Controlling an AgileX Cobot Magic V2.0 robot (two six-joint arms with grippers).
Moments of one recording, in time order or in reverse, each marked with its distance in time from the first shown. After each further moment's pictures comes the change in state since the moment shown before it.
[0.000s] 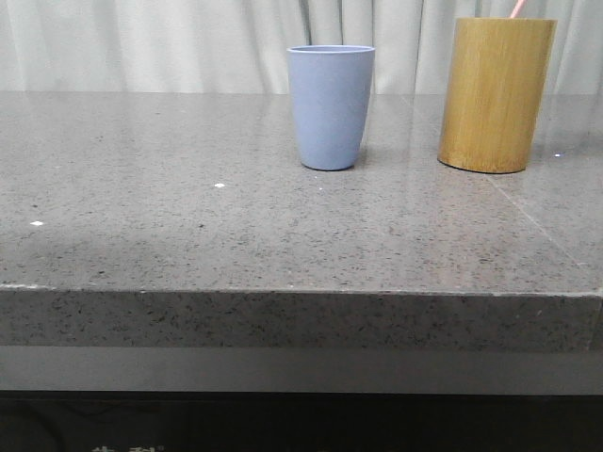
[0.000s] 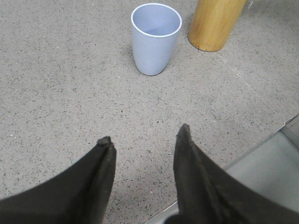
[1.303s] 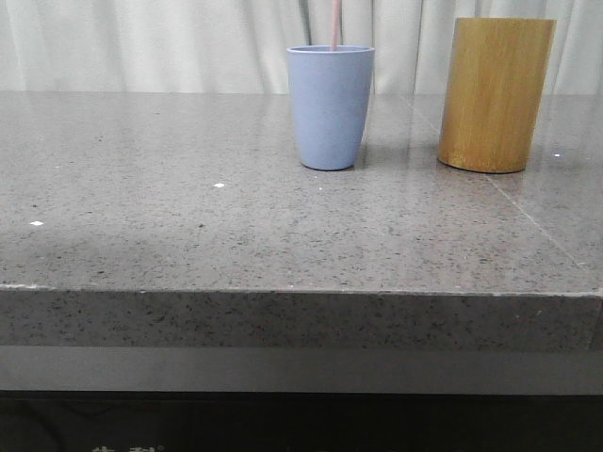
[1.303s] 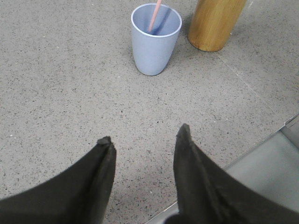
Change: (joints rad) left arm 0.000 0.000 0.000 0.000 0.000 0.000; right arm 0.626 0.139 -0.165 -0.434 -0.097 -0.025
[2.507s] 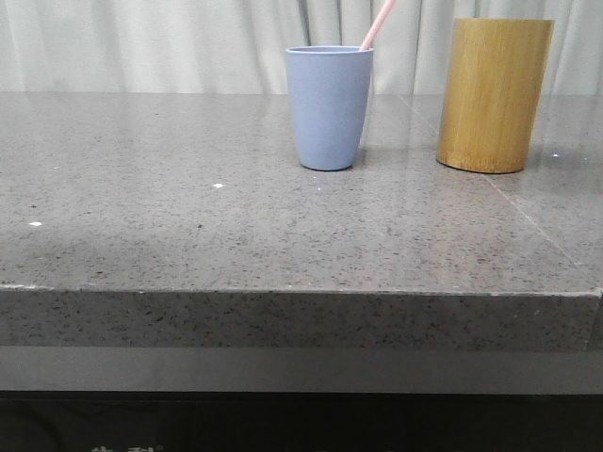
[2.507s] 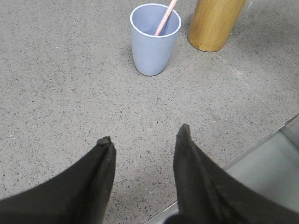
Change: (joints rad) left arm 0.000 0.000 0.000 0.000 -0.002 0.000; right arm -0.241 -0.357 0.198 -0.041 0.221 0.224
